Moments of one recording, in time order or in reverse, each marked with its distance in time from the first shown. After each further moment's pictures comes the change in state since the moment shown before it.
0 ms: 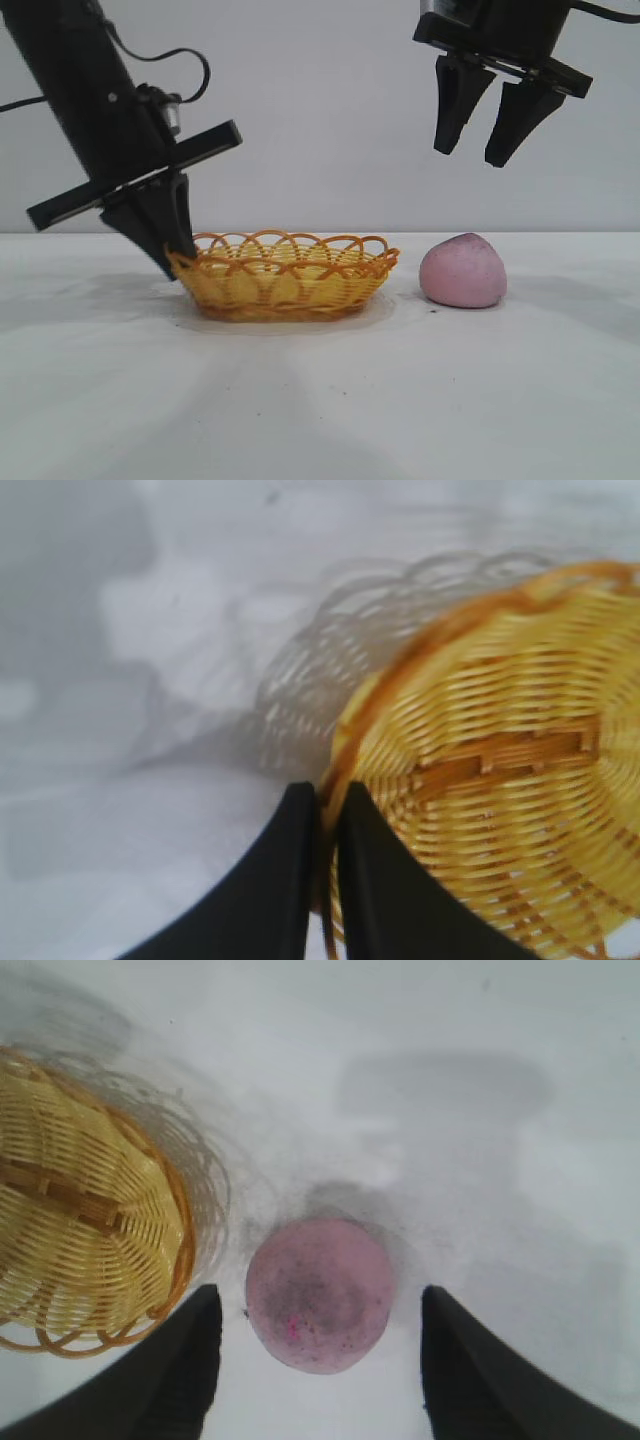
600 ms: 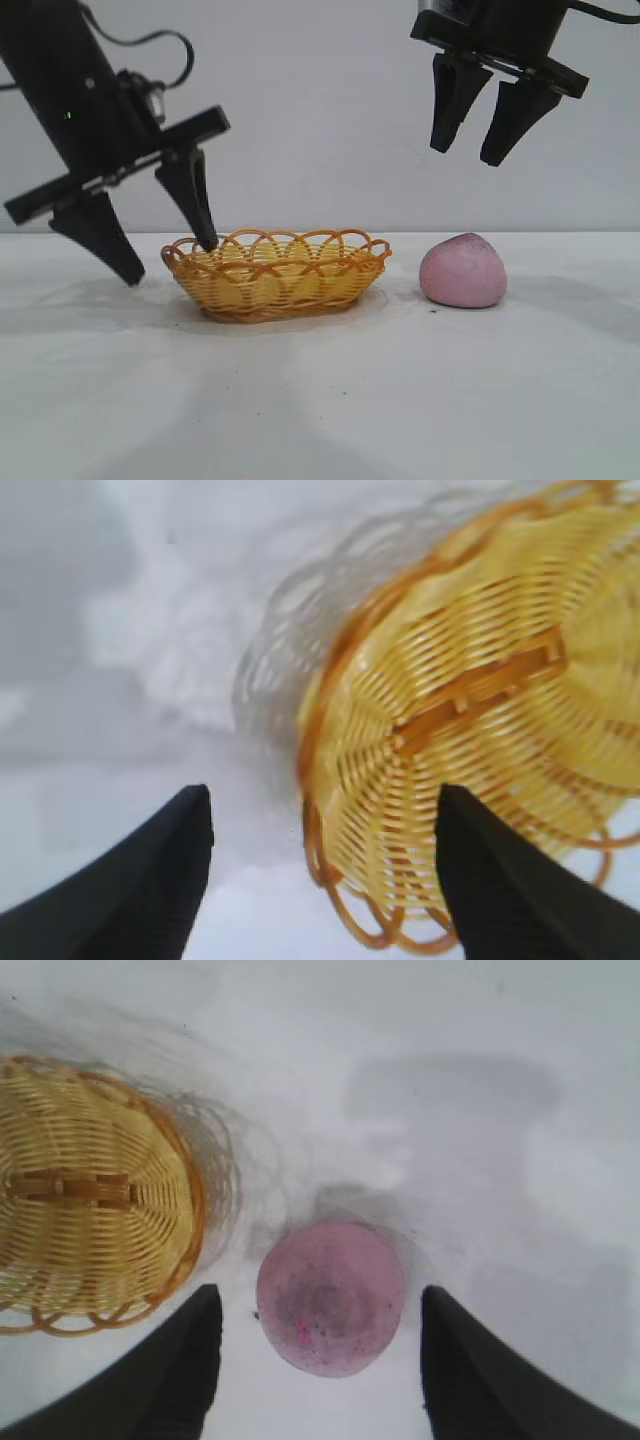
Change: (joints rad) left arm 0.000 -0.121 0.056 0.016 -0.005 0.050; right arm 0.000 0.000 0.000 0.016 0.000 -0.013
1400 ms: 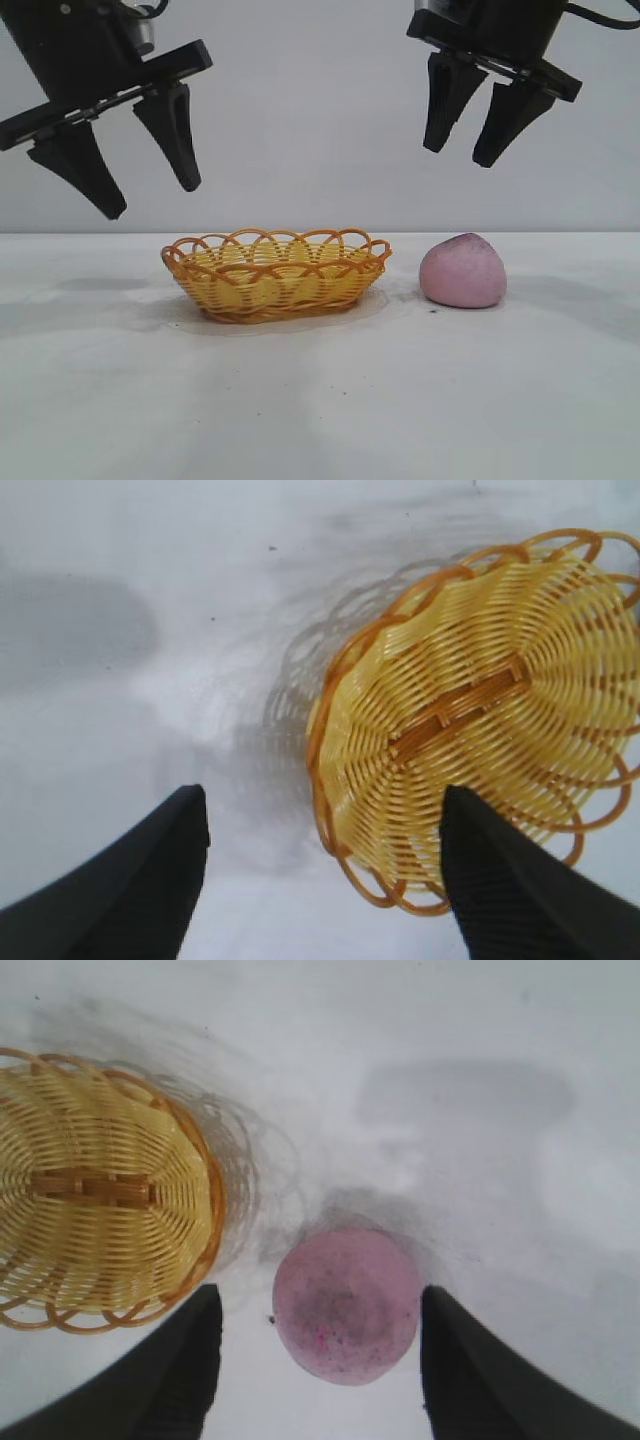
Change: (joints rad) left arm 0.000 -0.045 0.000 0.096 -0.011 -0.067; right arm 0.000 0.004 0.000 0.041 -0.008 -0.032
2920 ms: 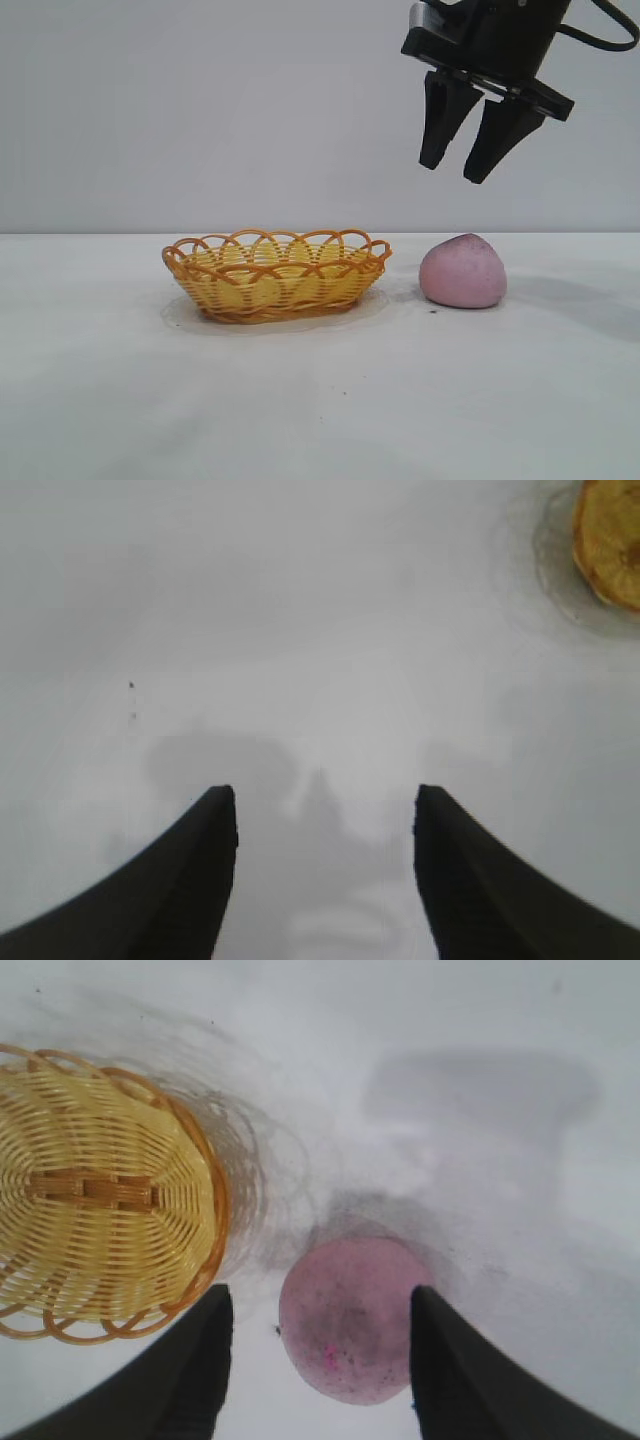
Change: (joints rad) left arm 0.192 -0.965 0.551 0.481 0.202 -0.130; right arm 0.000 0.035 0.000 0.026 -0.008 -0.024
